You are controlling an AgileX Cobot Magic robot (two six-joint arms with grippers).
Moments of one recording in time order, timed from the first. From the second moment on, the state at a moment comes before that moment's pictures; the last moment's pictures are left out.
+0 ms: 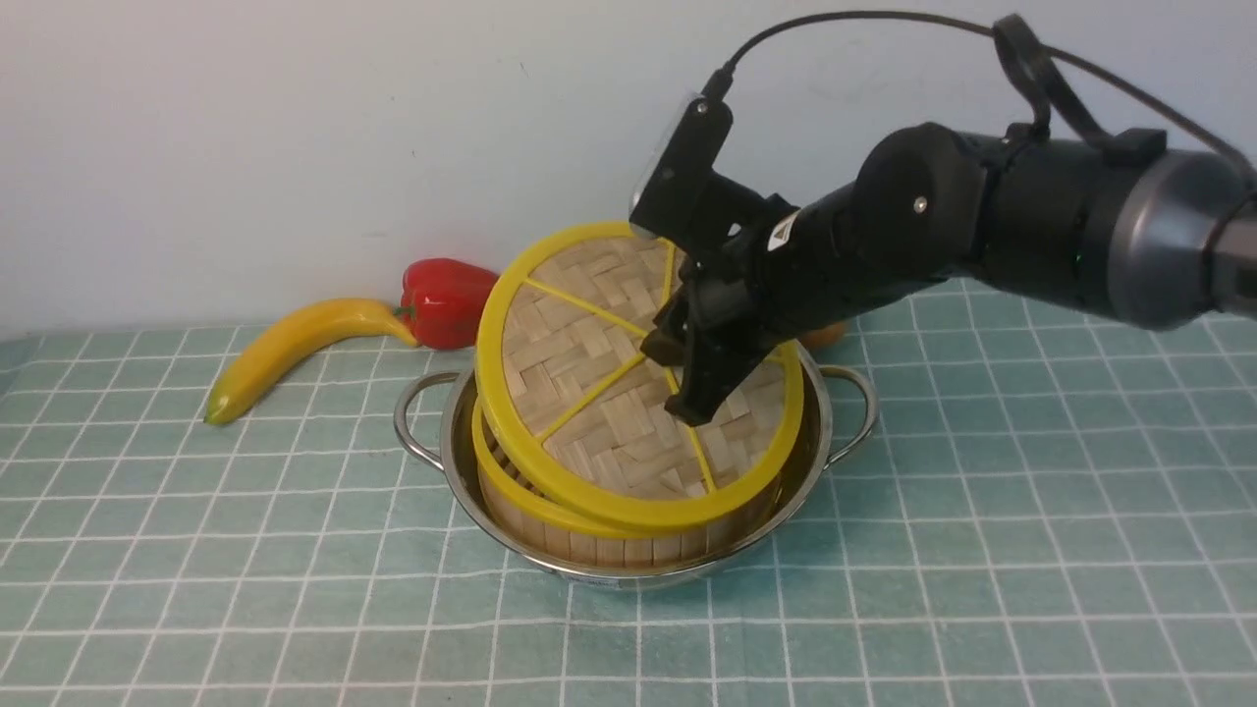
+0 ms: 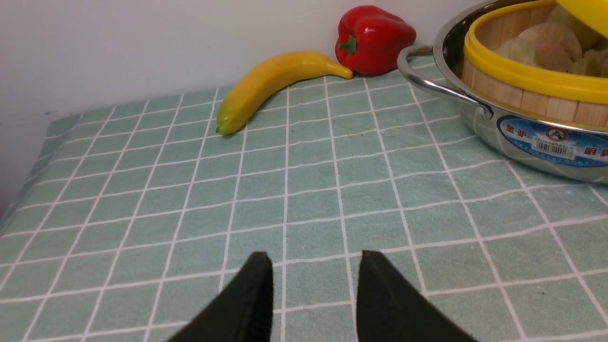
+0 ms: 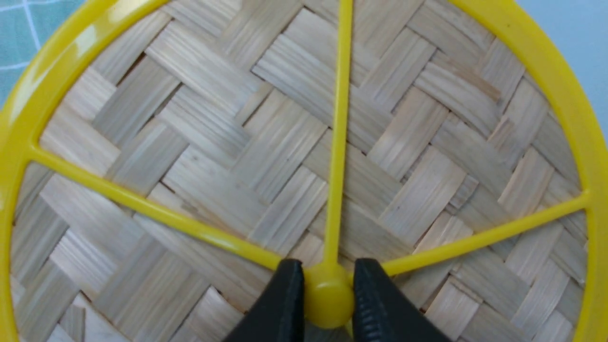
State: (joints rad) right arm 0.57 1.92 -1.51 0.44 0.58 -0.85; left arm -0.03 0.00 0.01 0.12 0.38 0.03
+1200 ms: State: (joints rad) right arm 0.58 1.89 -1.51 0.44 0.56 -0.87; left arm -0.03 0.00 0.01 0.12 0.38 0.03
